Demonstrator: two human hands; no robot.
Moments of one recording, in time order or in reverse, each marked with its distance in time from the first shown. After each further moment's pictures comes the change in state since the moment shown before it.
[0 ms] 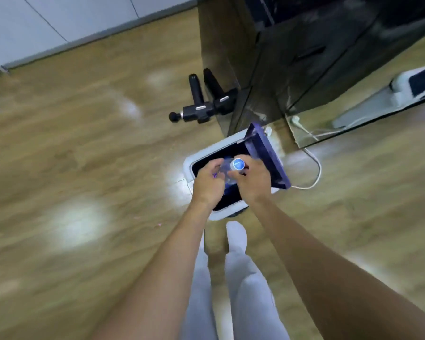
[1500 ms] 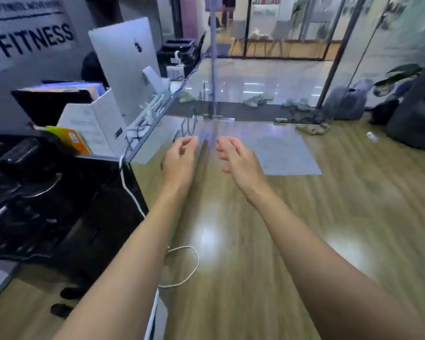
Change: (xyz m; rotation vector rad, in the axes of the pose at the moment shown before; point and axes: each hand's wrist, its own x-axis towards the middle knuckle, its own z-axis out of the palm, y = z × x) left_hand -0.475 0.243 0.223 0.201 -0.747 1.024; right_hand -0.439 0.016 -0.406 0.714 1.148 -0.143
